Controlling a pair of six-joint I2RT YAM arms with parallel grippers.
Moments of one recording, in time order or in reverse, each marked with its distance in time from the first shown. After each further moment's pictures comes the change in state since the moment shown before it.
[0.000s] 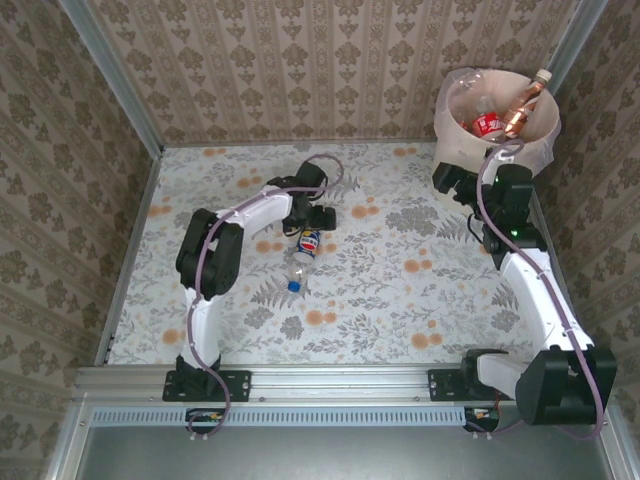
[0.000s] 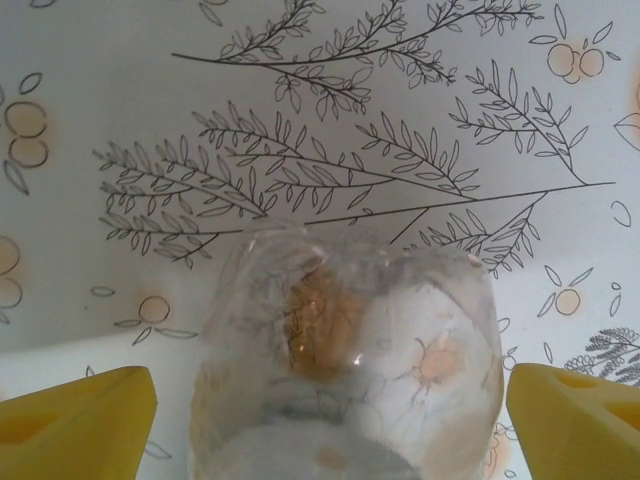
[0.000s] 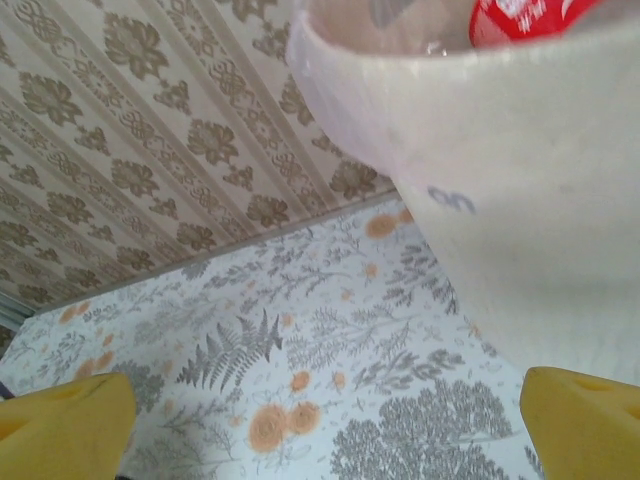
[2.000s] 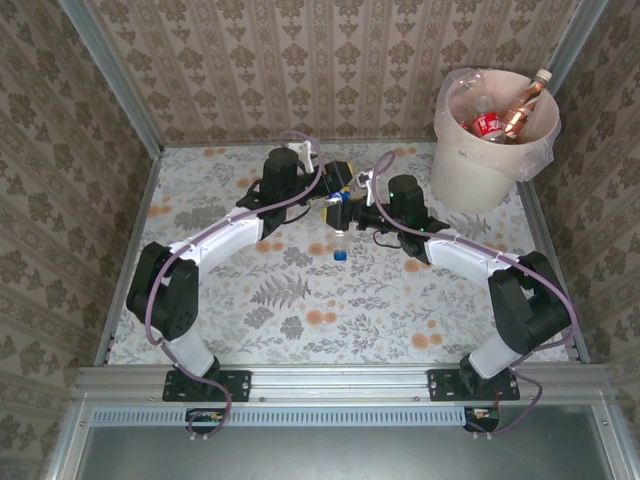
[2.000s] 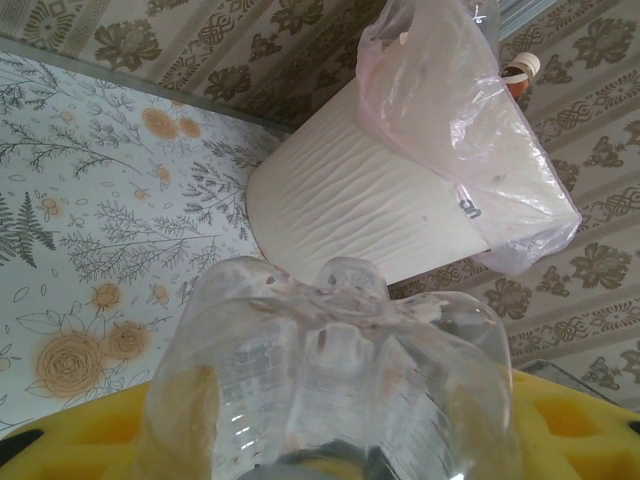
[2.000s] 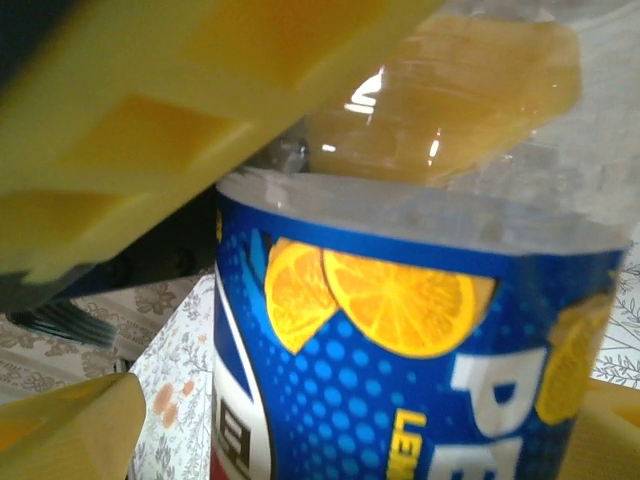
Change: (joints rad) left arm -0.013 -0.410 -0.362 0.897 0.361 -0.311; right arm 0.507 0.446 0.037 0.420 -0.385 0.088
